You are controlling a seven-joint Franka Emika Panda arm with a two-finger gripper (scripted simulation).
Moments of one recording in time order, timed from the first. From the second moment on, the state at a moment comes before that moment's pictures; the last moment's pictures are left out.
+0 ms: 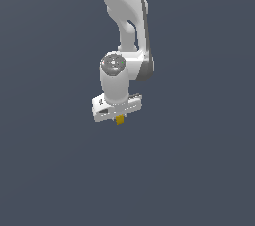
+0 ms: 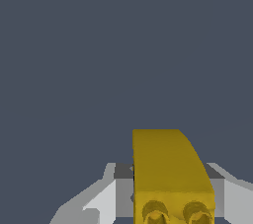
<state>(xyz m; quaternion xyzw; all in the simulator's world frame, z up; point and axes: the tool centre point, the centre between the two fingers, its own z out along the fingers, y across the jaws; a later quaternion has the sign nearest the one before) 0.013 -0.039 0.109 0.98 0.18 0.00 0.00</state>
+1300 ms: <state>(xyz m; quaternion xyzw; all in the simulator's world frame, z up) 0.029 0.135 0.369 0.98 0.18 0.00 0.00</state>
